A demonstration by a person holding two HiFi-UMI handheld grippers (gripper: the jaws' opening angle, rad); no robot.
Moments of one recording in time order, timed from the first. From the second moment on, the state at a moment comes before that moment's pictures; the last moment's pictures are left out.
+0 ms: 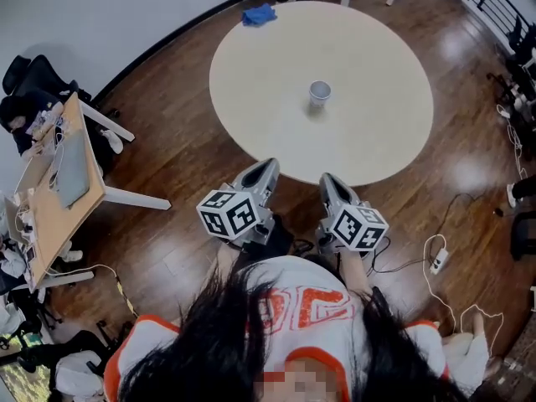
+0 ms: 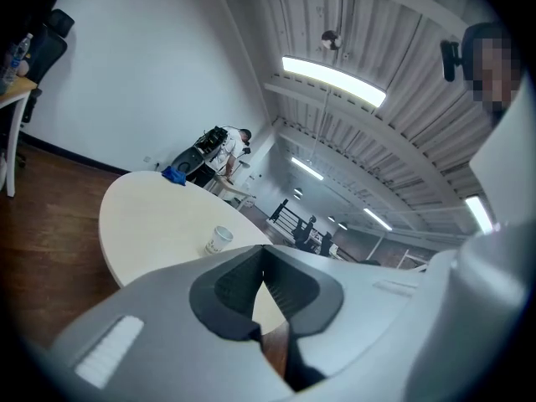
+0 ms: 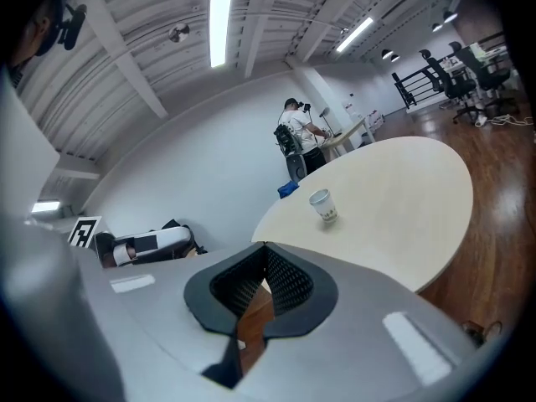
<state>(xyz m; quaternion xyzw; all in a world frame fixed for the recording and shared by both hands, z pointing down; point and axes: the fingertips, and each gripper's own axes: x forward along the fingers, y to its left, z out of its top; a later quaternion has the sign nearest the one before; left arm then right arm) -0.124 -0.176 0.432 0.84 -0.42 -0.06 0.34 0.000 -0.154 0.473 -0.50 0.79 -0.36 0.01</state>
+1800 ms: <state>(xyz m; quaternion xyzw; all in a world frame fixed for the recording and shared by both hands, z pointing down) -0.159 -0.296 0.456 0.76 -0.53 -0.06 0.37 -0.019 -0.391 0.592 -0.36 0.82 -0.03 -0.45</state>
